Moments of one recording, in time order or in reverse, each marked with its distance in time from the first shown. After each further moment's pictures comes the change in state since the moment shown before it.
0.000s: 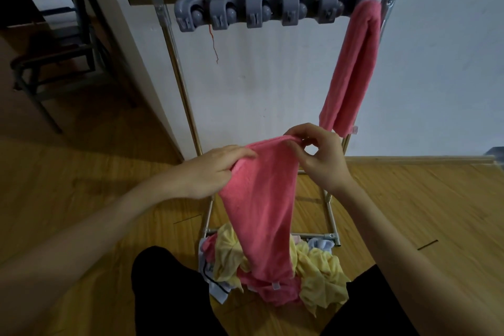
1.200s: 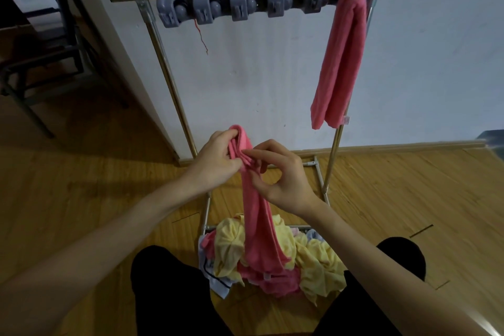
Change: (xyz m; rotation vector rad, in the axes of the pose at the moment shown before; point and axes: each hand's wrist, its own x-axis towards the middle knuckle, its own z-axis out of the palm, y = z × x) left_hand 0.018 0.010 0.023 -0.449 0.338 -0.161; right_hand -0.037 -0.011 0.048 0.089 -0.033 -0.188
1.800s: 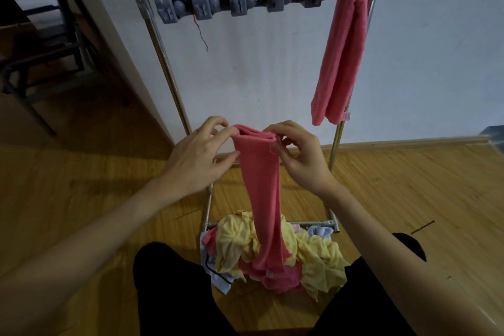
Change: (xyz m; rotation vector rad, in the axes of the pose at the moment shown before) left_hand 0.003 -0.030 -0.014 0.734 0.222 0.474; right_hand 0.019 0.018 -0.032 -0.014 -0.008 0.073
